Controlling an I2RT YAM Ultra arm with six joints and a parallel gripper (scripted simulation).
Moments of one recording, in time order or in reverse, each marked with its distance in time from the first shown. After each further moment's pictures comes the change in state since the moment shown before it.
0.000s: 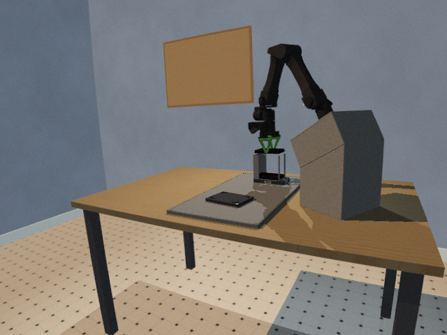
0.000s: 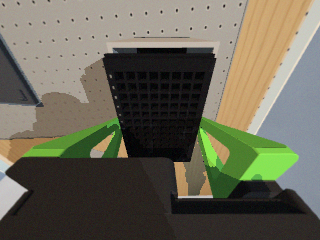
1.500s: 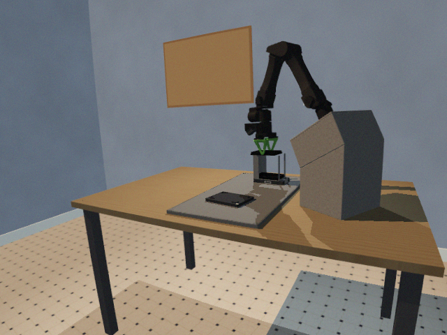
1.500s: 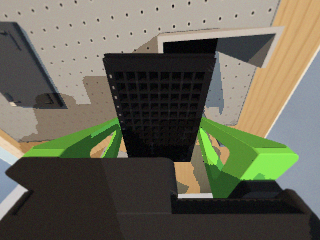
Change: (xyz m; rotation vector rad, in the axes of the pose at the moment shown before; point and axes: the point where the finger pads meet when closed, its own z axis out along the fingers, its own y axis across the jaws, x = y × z) arm 0.003 0.047 0.003 -0.019 0.018 0.063
